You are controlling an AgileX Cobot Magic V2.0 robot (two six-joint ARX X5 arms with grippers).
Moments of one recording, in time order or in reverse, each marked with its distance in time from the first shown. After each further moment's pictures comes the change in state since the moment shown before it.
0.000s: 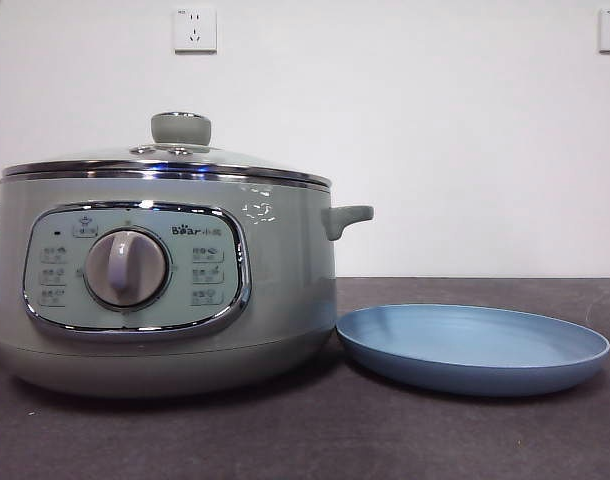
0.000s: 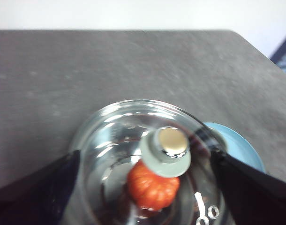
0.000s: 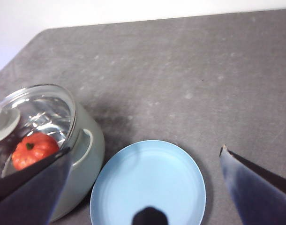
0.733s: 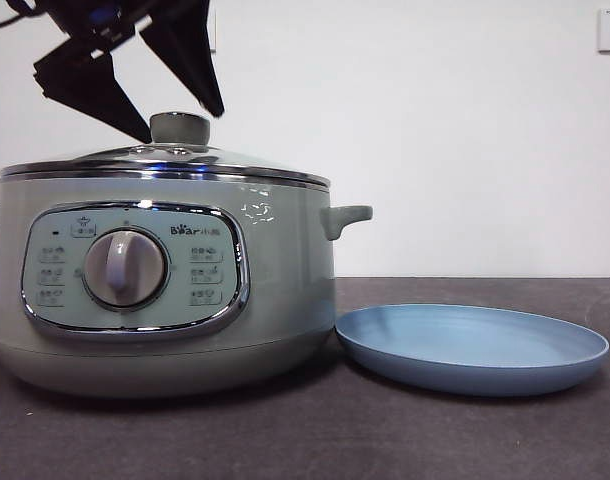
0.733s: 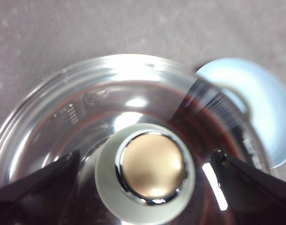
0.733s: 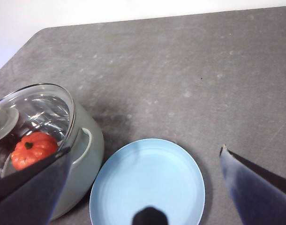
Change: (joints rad) left arm -0.314 0.477 0.176 -0.019 -0.255 0.072; right arm 0.000 0.000 0.000 -0.007 0.000 0.000
